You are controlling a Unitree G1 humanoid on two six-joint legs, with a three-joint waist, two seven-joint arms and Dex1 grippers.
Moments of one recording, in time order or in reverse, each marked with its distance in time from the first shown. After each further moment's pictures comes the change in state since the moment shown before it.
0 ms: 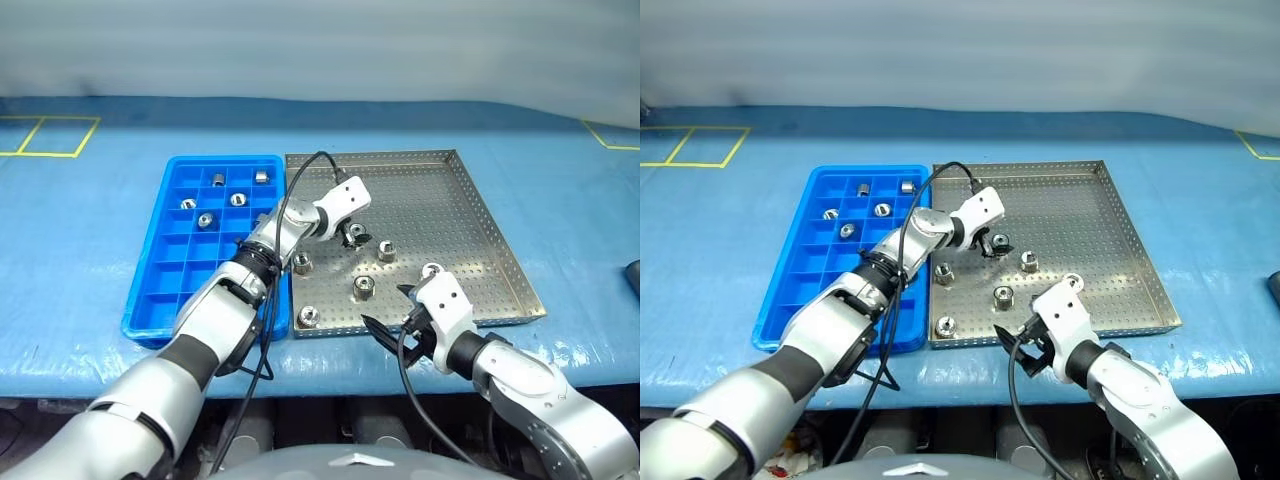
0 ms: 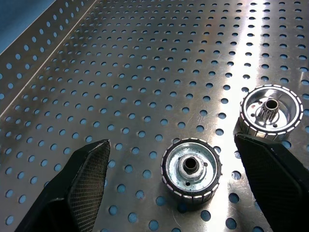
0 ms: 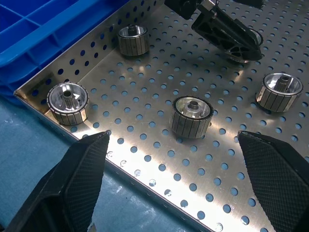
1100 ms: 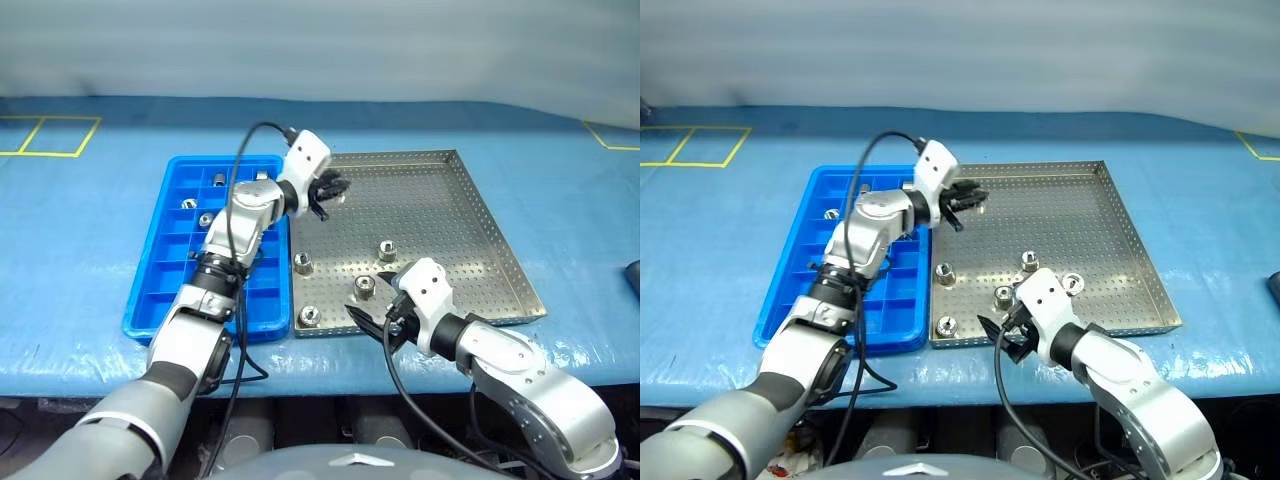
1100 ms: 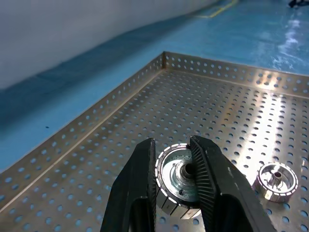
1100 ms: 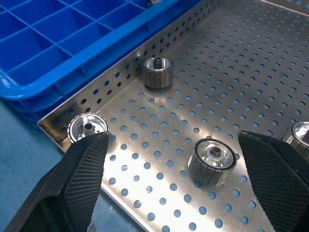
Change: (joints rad) left arm 0.243 0.152 0.292 -0.782 -0.148 0.350 0.051; right arm -0.173 0.010 0.091 0.075 -0.004 0.001 0.052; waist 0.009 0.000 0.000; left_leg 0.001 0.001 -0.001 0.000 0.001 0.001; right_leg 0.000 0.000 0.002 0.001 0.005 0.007
